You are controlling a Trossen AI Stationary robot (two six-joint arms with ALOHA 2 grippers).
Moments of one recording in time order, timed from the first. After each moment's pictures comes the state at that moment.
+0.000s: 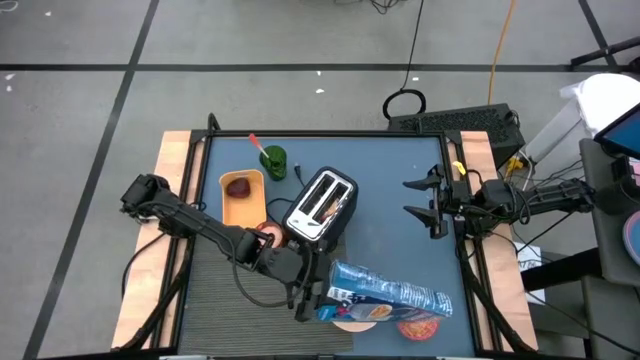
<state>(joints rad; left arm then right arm) -0.44 1.72 1.39 -0.05 -0.11 -0.30 0.16 0.40 0.30 0.29 0.23 -0.01</state>
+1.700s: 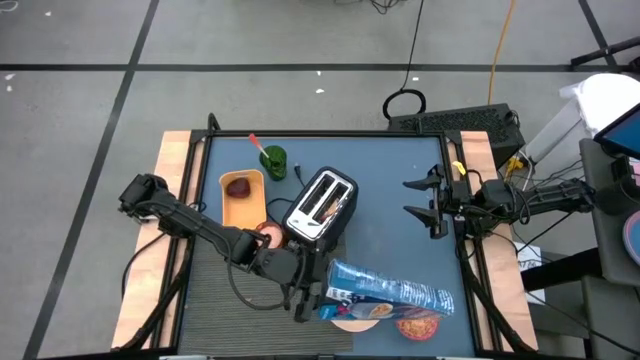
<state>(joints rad) -0.46 1.70 1.38 -0.01 -0.17 -0.26 0.16 0.40 0.30 0.29 0.23 -0.01</state>
